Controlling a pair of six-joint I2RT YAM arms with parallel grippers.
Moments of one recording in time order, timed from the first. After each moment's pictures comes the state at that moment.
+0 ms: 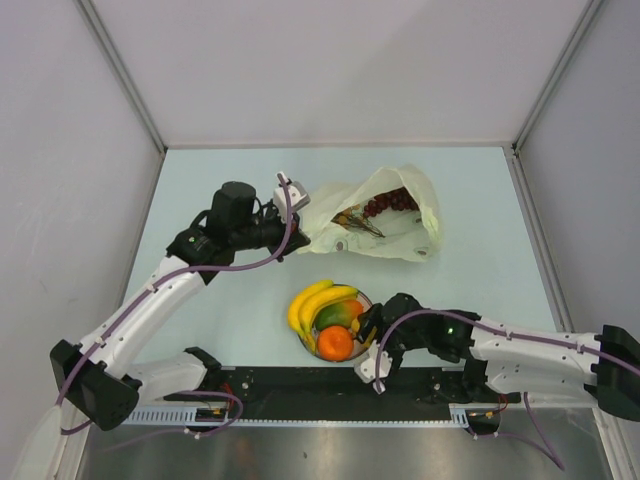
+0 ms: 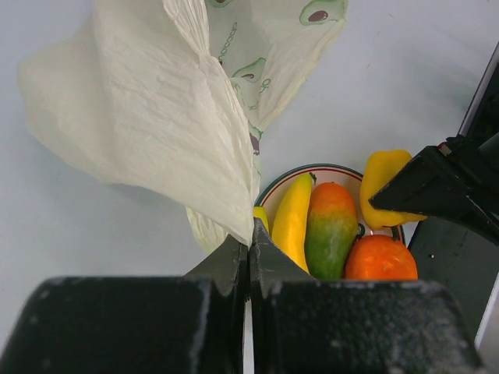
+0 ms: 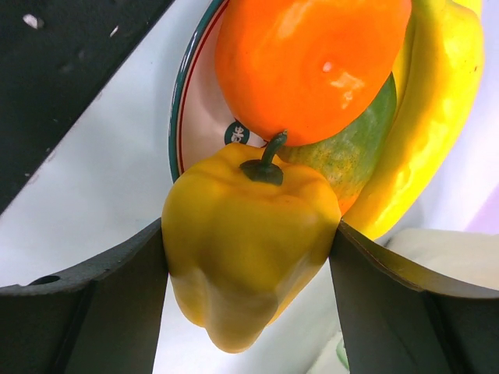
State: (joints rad) left arm -0.56 1.13 1.10 -0.50 0.46 0.15; right arm 1.16 0.96 0.48 -0.38 -0.17 -1.30
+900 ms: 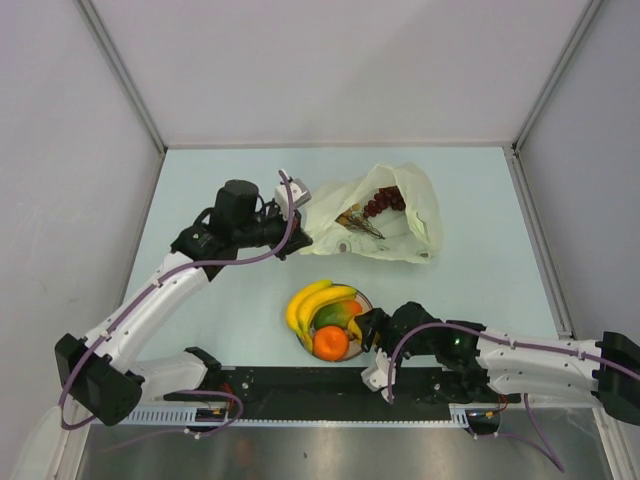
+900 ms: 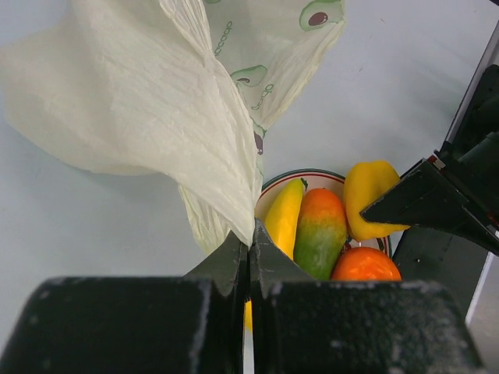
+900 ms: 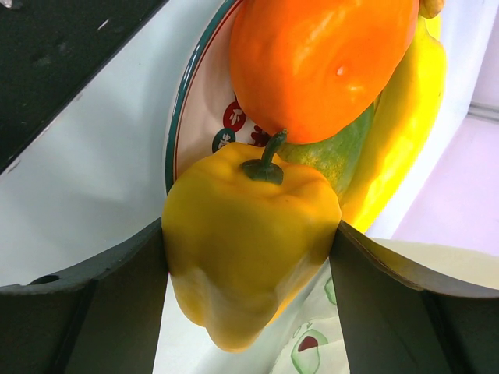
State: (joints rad) left arm -0.55 1.15 1.10 -0.48 0.49 0.11; right arm 1.17 0.87 0.30 -0.14 -0.16 -1.46
